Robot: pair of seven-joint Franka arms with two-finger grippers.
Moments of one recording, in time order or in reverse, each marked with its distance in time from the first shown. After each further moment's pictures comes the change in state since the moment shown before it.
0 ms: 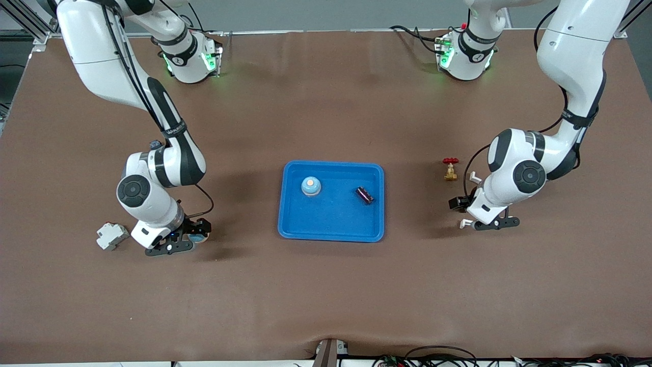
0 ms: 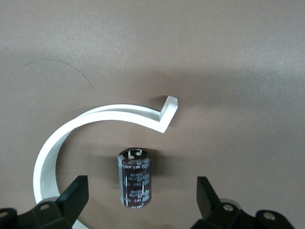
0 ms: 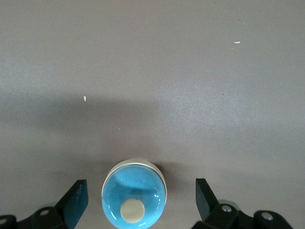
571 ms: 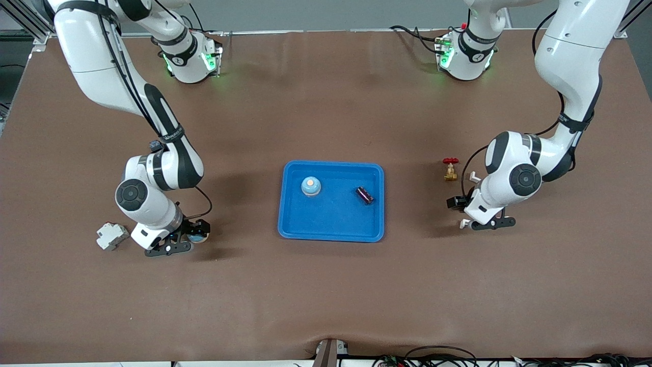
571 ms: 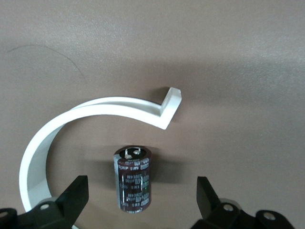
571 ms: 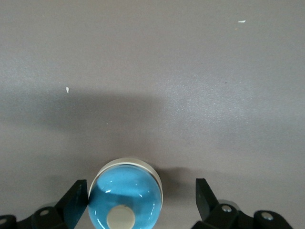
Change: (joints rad) left arm 0.001 0.029 0.000 0.000 0.000 0.000 0.000; right arm -0.059 0.033 0.046 -0.001 0.001 0.013 -0.007
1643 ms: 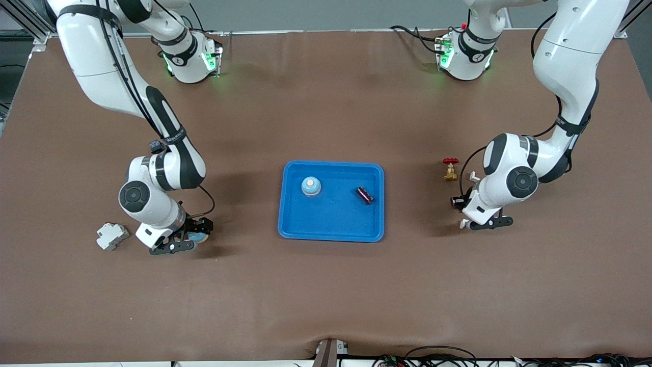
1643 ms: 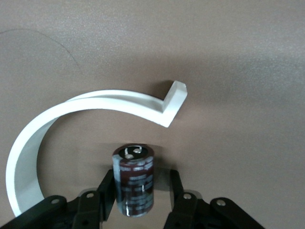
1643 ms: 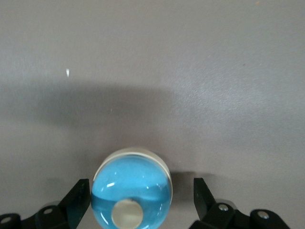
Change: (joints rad) left arm 0.000 0.017 -0.001 0.001 0.000 -0.001 -0.039; right arm -0.003 0.010 0.007 -0.010 0.032 -0.023 -0.050
